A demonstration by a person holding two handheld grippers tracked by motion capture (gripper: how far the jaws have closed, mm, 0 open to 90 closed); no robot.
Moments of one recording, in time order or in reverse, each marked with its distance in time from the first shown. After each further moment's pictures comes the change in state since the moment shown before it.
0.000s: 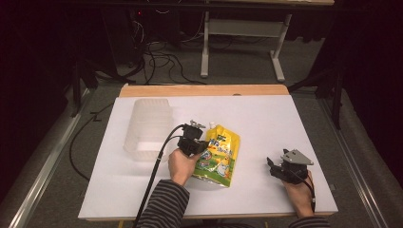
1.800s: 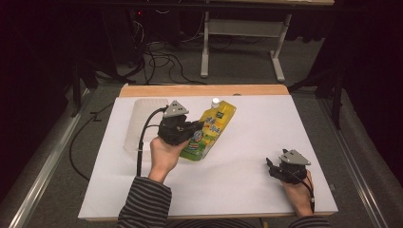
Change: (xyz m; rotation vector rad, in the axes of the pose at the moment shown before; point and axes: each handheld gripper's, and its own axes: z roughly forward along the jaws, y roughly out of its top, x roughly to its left) left arm 0.001 0.032 -0.110 -0.302 -0.117 0.158; right arm 0.003 0.001 0.001 0.014 -0.018 -0.026
